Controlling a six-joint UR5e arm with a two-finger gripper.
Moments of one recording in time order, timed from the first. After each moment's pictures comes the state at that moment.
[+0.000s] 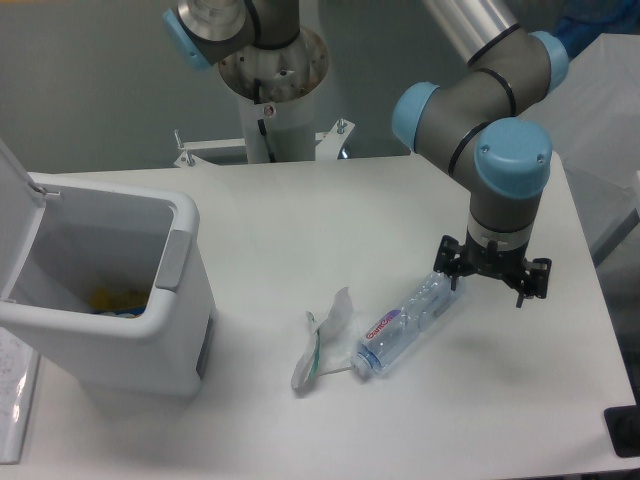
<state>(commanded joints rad) 2.65 -2.02 -1.51 -1.00 1.66 1.05</state>
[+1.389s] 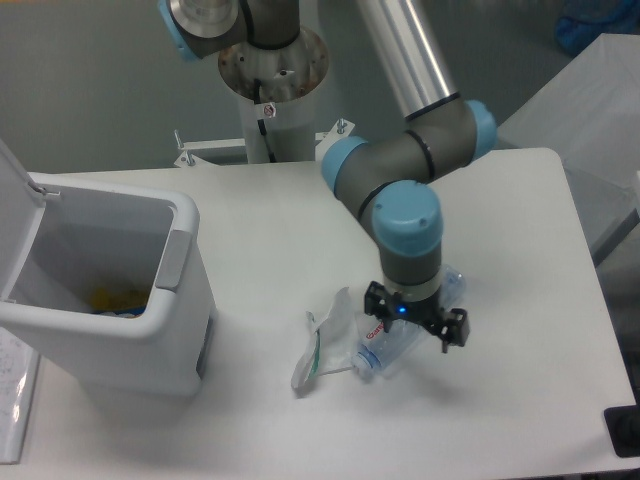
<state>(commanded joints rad) 2.46 -2.09 -1.66 -0.82 1.65 0.97</state>
